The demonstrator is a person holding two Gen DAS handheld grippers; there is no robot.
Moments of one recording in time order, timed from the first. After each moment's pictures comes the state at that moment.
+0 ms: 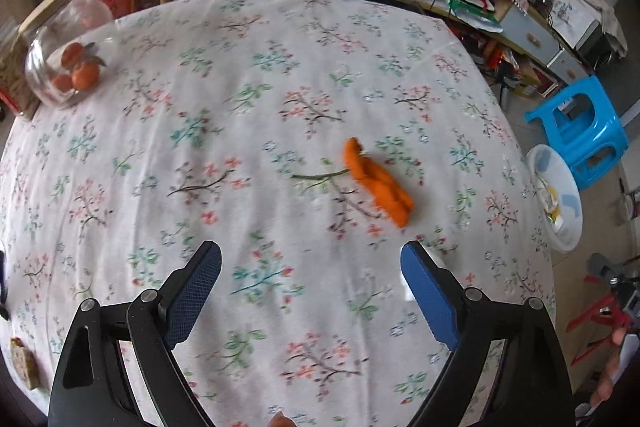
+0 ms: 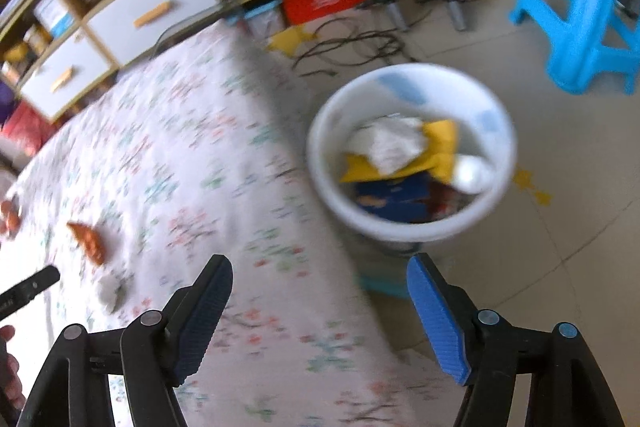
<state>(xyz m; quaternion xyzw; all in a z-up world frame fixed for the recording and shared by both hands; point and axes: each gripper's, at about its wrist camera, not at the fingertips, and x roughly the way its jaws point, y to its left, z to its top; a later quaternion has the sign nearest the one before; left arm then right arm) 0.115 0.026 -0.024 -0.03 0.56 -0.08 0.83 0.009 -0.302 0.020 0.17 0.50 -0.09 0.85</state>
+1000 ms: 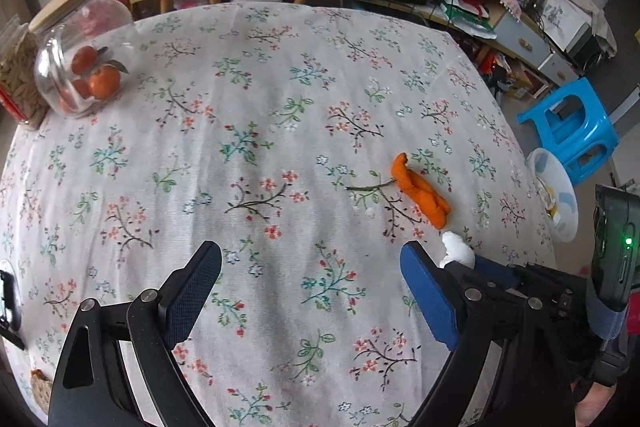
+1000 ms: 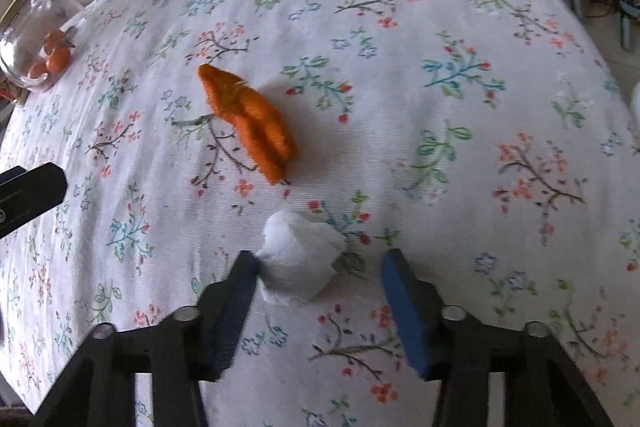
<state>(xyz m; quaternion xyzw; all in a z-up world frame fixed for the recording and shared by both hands) 0.123 0.071 -0.018 -0.03 0.55 -0.11 0.83 0.098 -0.109 -0.062 0.08 0.58 0.07 0.81</state>
